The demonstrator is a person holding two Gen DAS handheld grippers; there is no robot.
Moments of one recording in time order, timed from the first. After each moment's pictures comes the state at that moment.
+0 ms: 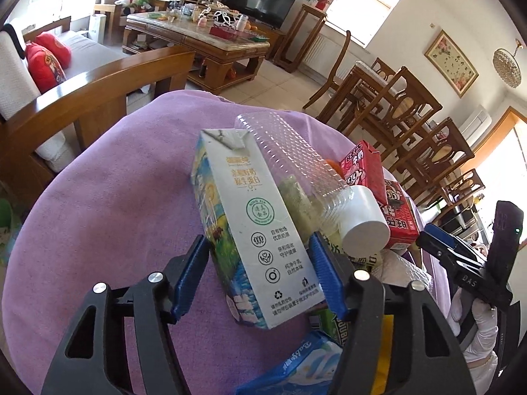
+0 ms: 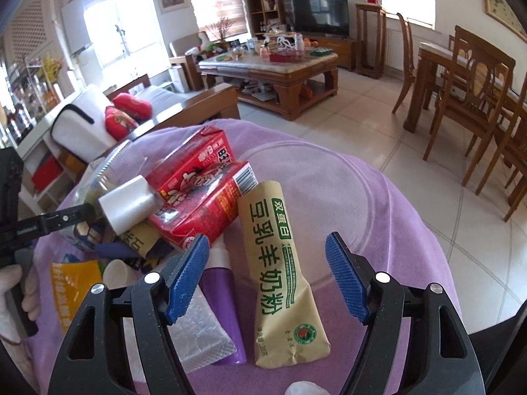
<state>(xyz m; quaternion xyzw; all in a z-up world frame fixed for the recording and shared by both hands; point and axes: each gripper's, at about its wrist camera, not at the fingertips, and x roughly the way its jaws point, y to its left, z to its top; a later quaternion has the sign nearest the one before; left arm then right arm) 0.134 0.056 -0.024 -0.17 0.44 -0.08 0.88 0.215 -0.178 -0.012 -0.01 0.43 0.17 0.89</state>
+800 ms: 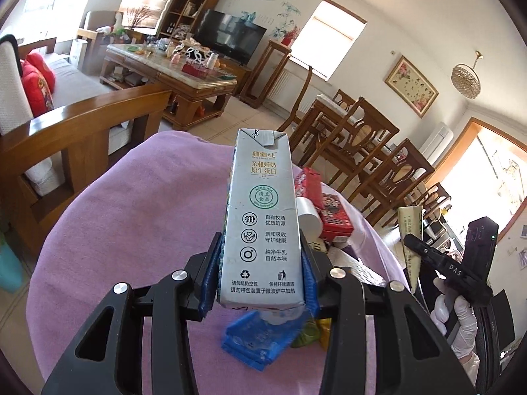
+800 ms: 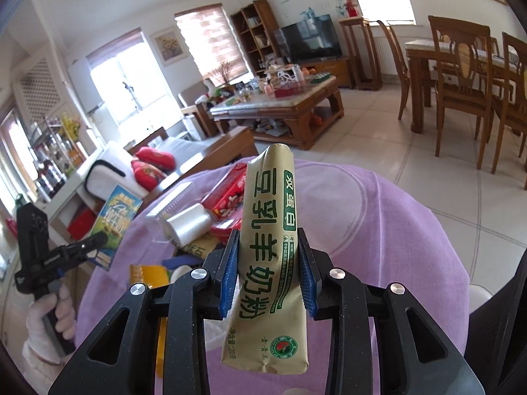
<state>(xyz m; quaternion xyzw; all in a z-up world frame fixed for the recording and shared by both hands) 0.072 0.063 0.026 -0.19 0.34 -0.15 0.91 0.119 -0.236 0.037 0.12 0.34 0.20 0.91</state>
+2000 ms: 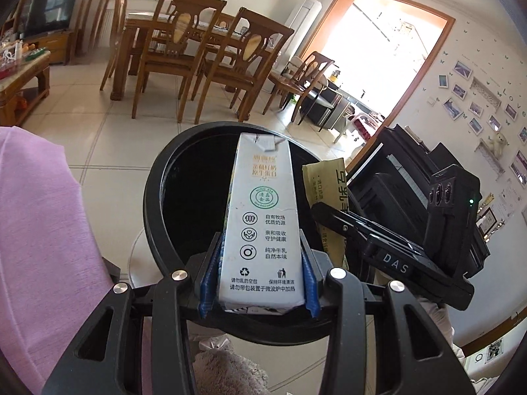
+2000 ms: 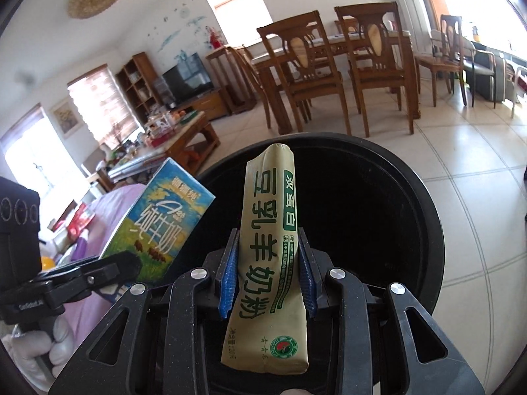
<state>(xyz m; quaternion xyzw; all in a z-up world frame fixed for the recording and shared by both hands) 0.060 -0.370 -0.030 -0.02 0.41 -0.45 0.79 -0.071 -0.583 -0.044 0.20 0.31 -0.05 0.93</state>
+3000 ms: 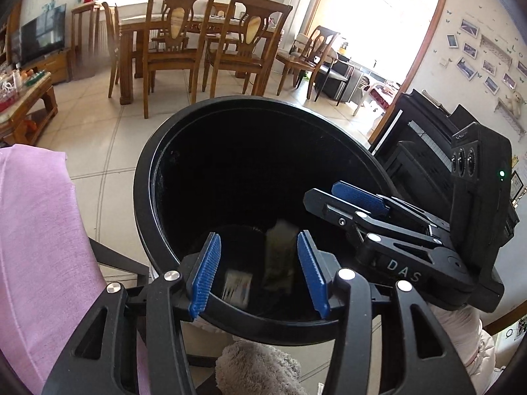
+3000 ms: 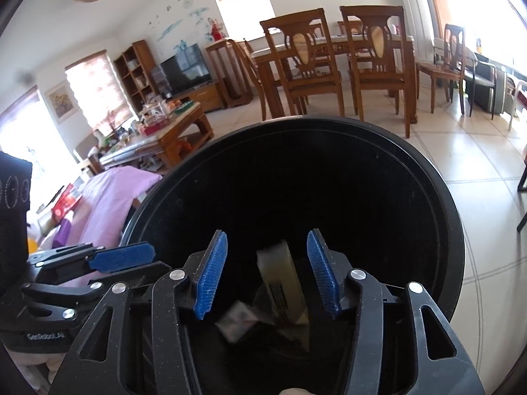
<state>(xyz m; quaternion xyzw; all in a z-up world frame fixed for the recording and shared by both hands) 0.035 -0.392 -0.038 0.07 0.41 -0.42 0.81 -0.040 -0.556 -0.044 0.17 0.33 -0.06 0.93</state>
